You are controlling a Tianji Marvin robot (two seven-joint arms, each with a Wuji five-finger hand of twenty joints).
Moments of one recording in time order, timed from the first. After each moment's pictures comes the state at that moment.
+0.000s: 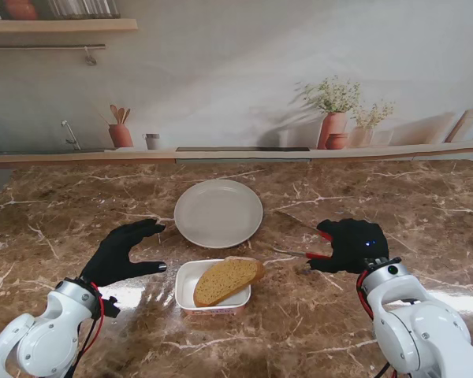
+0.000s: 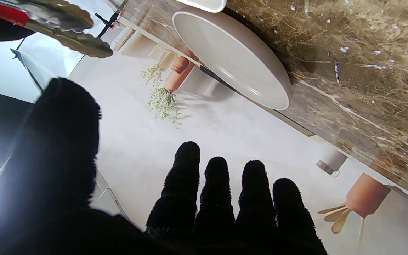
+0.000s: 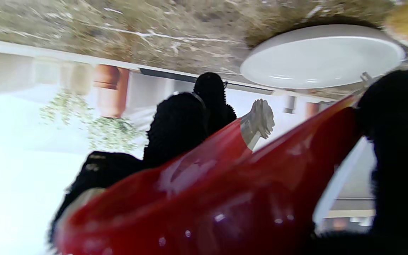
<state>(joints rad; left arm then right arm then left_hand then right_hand) 1.85 -1.11 -1.46 -1.74 0.55 -0.28 0.06 -1.90 -1.06 1.47 -2.01 -1.24 0.06 0.04 0.57 -0.47 0.29 -0.07 0.52 0.03 0.15 0.14 0.38 -0.02 0.24 0.22 0.31 0.01 0.14 0.33 0.00 -0.07 0.45 0.24 0.27 -0.67 0.67 -0.09 0.76 0.03 0.40 0.32 1.17 -0.07 0.44 0.53 1.27 -0.12 1.10 0.73 1.15 -0.08 1.82 0.69</state>
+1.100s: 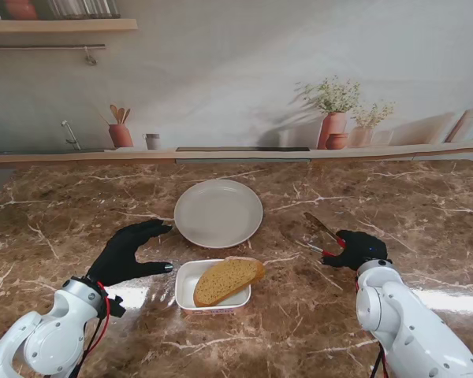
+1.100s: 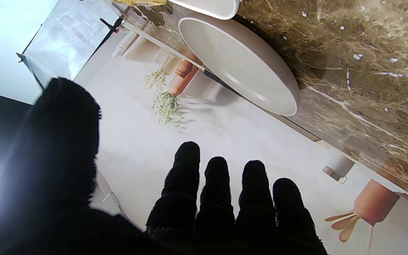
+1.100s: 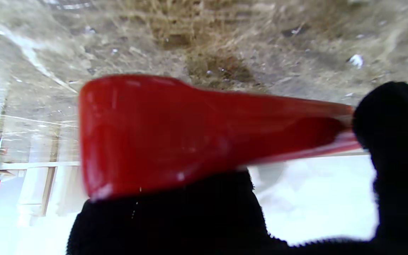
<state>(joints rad) 1.83 -1.11 -1.43 -1.73 0.56 -0.27 0.05 -1.55 -1.07 1.25 -1.40 -0.98 0.30 -0.06 0.57 -0.47 0.29 -0.07 0.52 0.03 0.15 0.14 0.38 -0.02 0.24 0.22 0.31 0.01 0.14 0.33 0.00 -0.07 0.45 0.24 0.21 -0.64 0.75 -0.09 0.56 0.01 0.30 0.35 0.88 -0.08 0.44 0.51 0.97 -0.07 0.83 0.72 0.68 -0.01 1.51 0.71</state>
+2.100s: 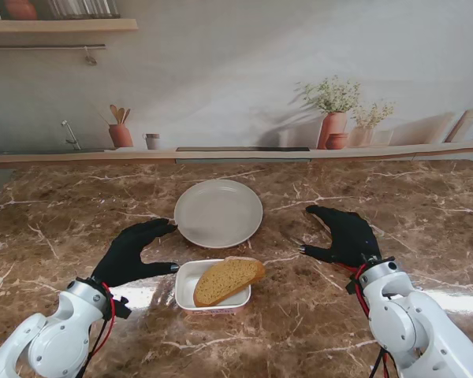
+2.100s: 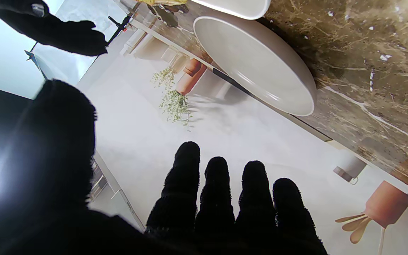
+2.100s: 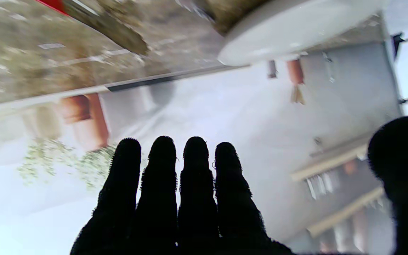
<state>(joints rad) 1.85 -1.11 -1.41 -1.78 0.56 -0.25 0.07 -1.74 -1.08 1.42 -1.68 -0.91 -0.14 -0.18 0.55 -0.46 0.27 -0.07 0.52 0.03 0.15 0.14 0.38 -0.02 0.24 0.22 0.30 0.01 0.14 0.33 0.00 -0.07 0.45 0.24 0.02 -0.51 0.80 -0.08 0.43 0.04 0.17 0.40 0.58 -0.01 0.14 0.17 0.56 -0.02 0.11 0.18 0.28 -0.03 0.61 0.27</state>
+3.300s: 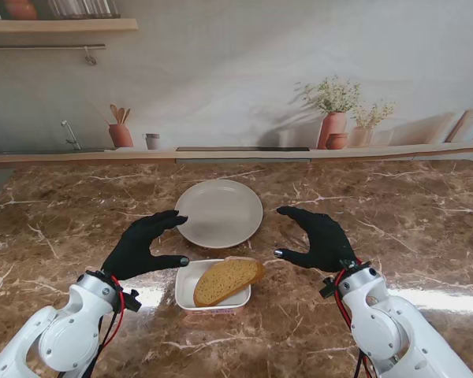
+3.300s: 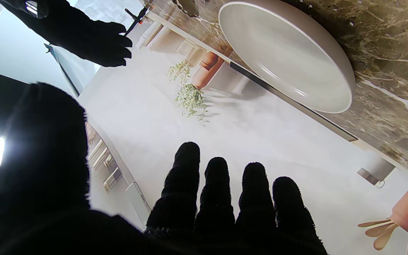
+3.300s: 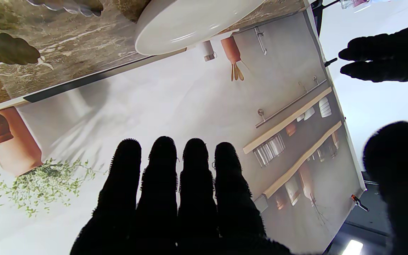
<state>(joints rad) 1.81 -1.12 -1.36 -1.79 0.54 -0.25 0.09 -1.71 -1.11 1.33 -1.63 -0.80 -0.30 -0.28 0.55 -0.42 0.16 -0.07 0.52 0.03 0.15 0.14 0.37 -0.02 0.24 0.22 0.29 0.01 0.14 0.33 0.00 -0.07 0.47 0.25 0.02 -0.48 0.79 -0.08 0.43 0.04 0.17 0.40 0.57 -0.01 0.13 0.14 0.56 -0.02 0.11 0.17 0.28 -0.03 0.61 0.22</state>
